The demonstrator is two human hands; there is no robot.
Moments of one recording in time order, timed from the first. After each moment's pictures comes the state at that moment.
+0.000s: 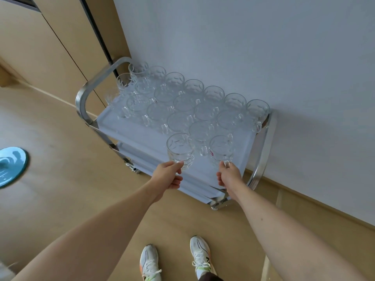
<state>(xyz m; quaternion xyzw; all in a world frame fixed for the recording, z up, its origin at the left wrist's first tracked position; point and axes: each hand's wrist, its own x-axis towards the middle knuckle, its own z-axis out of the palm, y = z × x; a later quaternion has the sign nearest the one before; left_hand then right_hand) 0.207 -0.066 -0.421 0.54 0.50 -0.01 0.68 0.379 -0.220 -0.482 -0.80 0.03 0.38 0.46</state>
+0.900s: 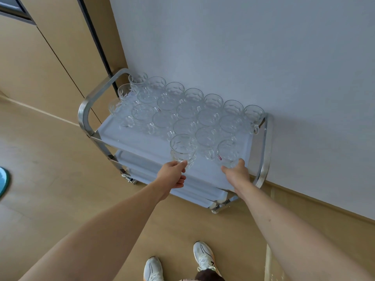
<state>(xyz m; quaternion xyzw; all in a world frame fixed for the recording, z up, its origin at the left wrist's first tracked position) 0.193 -0.028 -0.418 0.57 0.47 -0.02 0.68 0.351 -0.201 -0.433 -0.88 0.04 0.27 0.38</state>
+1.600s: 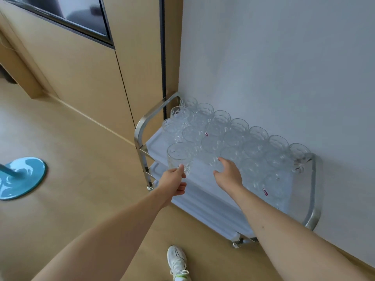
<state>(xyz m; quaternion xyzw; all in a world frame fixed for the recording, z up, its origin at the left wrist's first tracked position) 0.109 0.104 -0.402 0.49 0.52 0.07 0.70 0.274 -0.018 -0.382 -0.91 -0.26 0.22 0.25</state>
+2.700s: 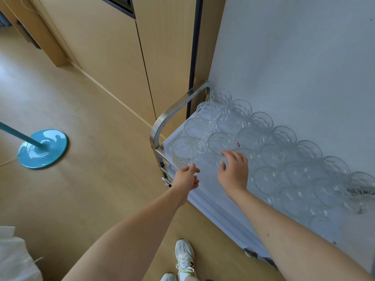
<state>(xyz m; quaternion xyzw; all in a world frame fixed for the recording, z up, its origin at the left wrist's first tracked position) 0.163 0.188 -0.457 0.39 0.56 0.11 0.72 0.299 0.111 -0.427 -0.89 -0.38 0.09 0.24</state>
